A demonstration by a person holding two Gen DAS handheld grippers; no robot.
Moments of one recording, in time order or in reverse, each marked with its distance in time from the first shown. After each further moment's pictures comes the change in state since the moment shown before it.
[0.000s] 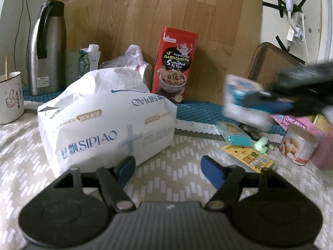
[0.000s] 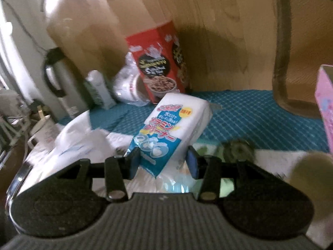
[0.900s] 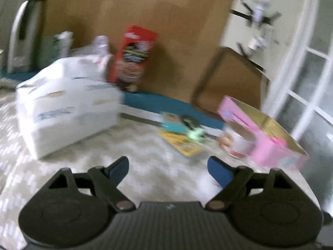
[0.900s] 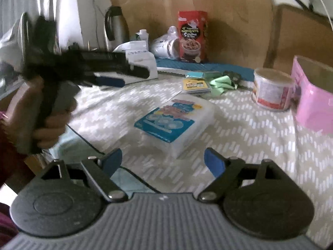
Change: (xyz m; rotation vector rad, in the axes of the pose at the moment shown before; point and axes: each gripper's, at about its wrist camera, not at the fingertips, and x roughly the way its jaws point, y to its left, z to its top) left arm -0.060 -0.034 -0.011 -0.057 0.056 -0.264; right arm -0.100 0.027 -0.169 -0.332 -0.027 -0.013
